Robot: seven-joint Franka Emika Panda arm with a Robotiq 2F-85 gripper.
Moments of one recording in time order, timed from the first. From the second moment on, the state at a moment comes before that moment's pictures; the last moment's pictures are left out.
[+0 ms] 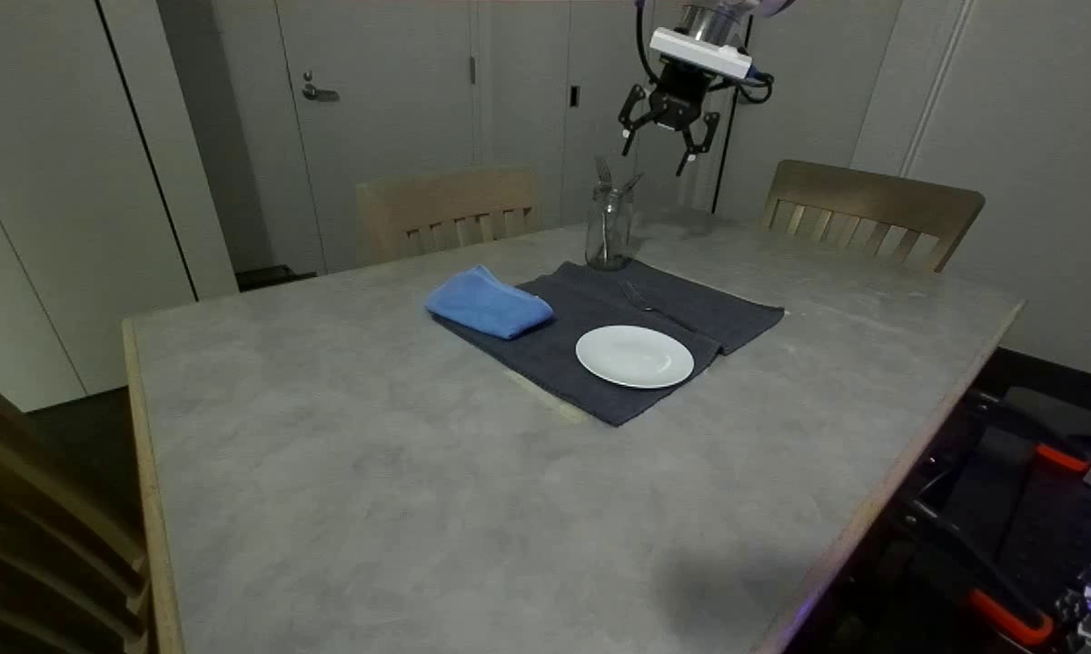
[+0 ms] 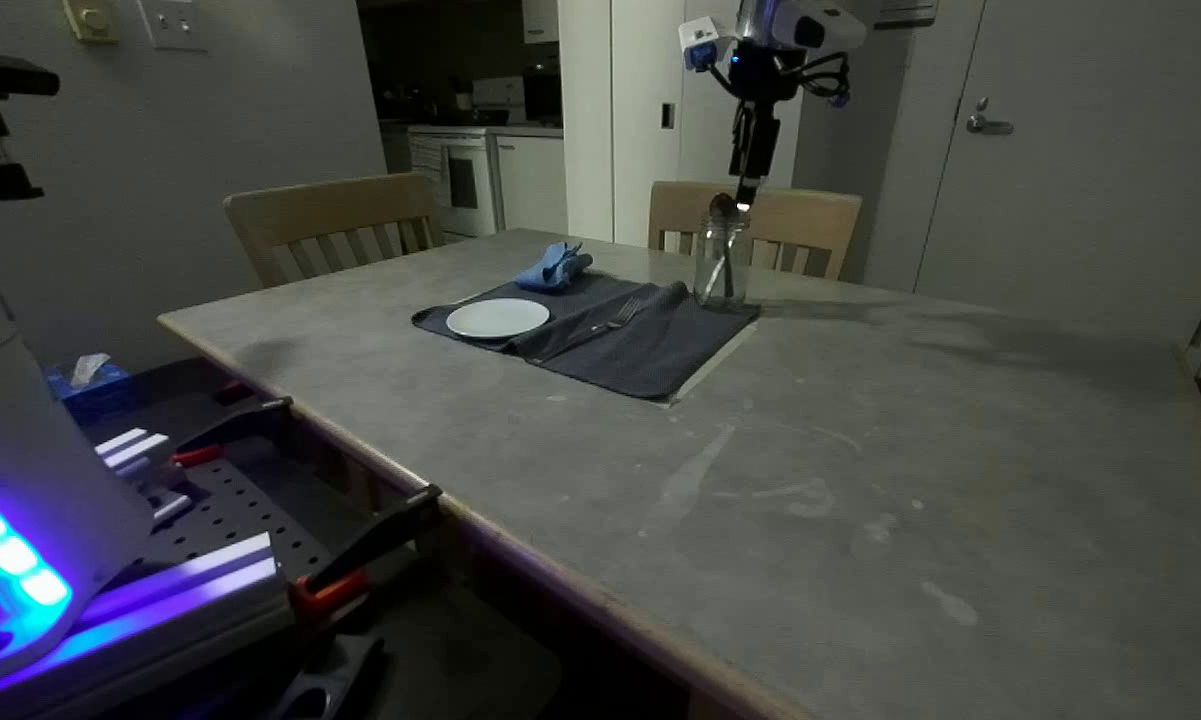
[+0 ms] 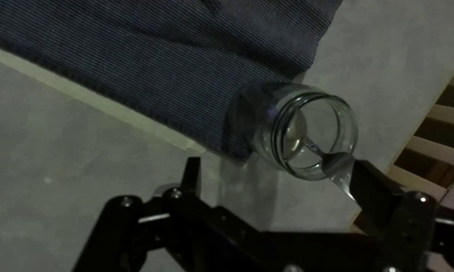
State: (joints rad) arm -0.14 0.56 -0.14 -1.62 0.41 2.25 0.45
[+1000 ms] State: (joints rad) arm -0.14 0.59 -0.12 -1.60 0.42 2.25 0.49
